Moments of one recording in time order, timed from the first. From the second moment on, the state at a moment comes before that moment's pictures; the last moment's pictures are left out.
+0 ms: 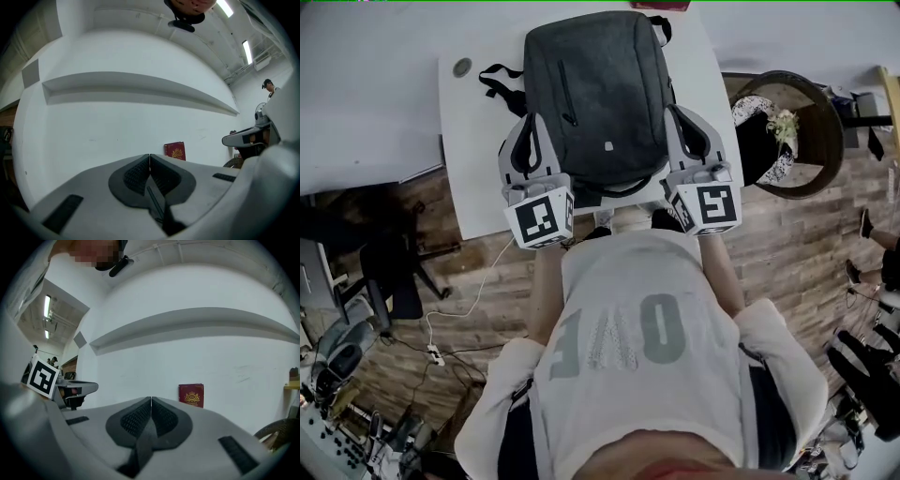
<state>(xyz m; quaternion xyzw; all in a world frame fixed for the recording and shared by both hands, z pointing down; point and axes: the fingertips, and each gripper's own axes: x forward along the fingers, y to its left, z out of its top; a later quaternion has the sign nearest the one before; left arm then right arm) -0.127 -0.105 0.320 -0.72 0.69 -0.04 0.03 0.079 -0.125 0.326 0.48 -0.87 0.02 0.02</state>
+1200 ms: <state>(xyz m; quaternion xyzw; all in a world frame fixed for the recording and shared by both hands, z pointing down) -0.064 -0.102 0.369 -0.80 0.59 -0.07 -0.05 0.109 -0.135 0.379 0.40 -0.91 0.11 0.09</state>
